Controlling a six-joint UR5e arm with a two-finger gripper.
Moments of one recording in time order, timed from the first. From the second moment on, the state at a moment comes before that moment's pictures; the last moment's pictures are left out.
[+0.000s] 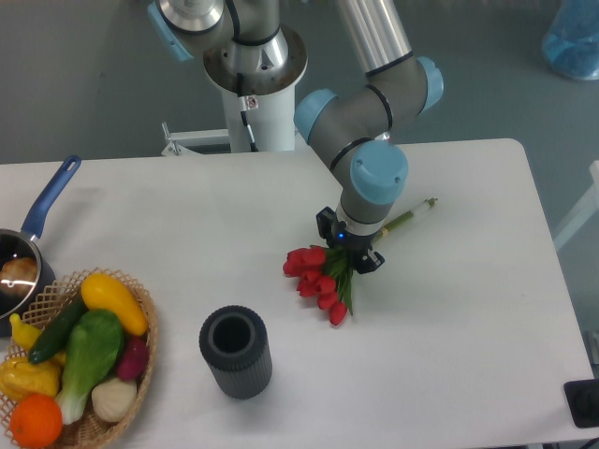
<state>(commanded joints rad) 2.58 -1.89 -1.87 -0.96 1.50 1.33</state>
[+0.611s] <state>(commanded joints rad) 2.61 -1.80 -1.74 -1.06 1.52 1.32</state>
